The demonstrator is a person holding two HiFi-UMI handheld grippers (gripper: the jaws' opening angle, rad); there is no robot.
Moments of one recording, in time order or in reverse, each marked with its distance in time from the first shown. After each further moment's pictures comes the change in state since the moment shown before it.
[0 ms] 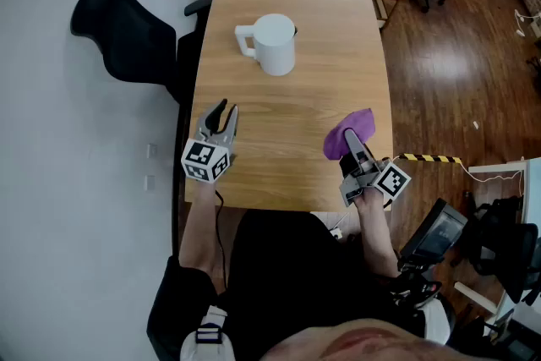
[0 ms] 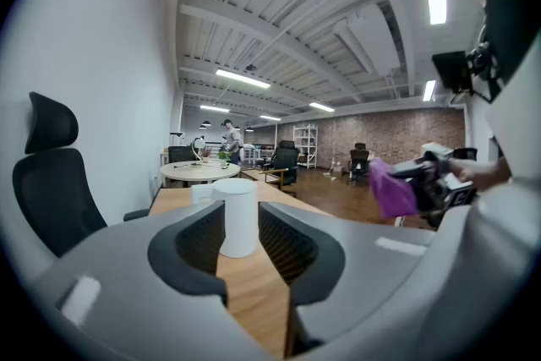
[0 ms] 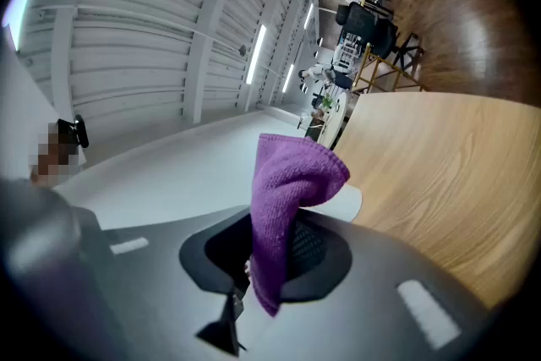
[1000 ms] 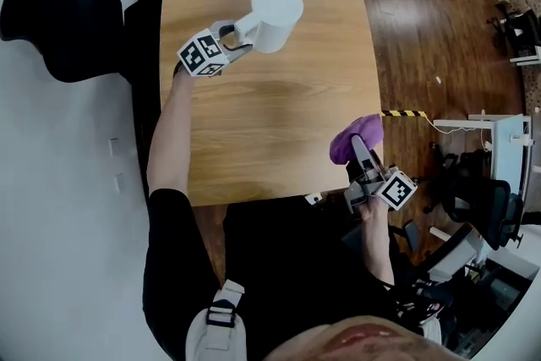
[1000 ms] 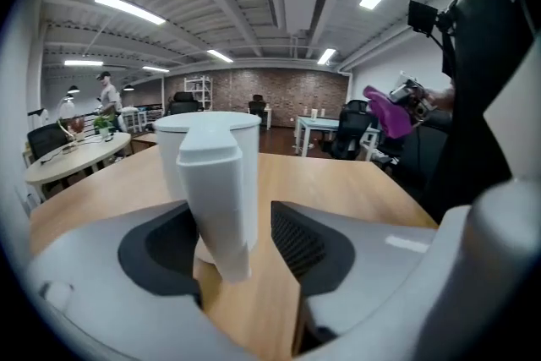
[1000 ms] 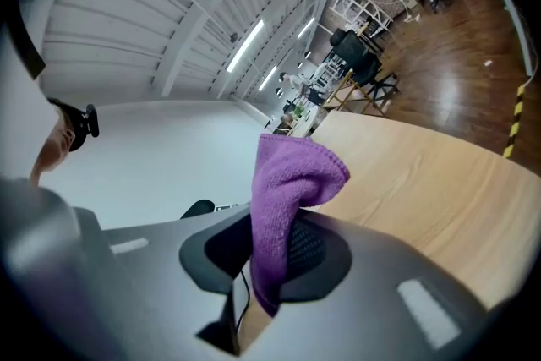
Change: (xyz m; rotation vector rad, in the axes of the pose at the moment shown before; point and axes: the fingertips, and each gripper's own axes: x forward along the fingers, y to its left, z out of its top) left arm 0.203 0.174 -0.161 0.228 0.349 -0.829; right arm 0.090 -0.084 -0.102 -0.176 0.034 -0.309
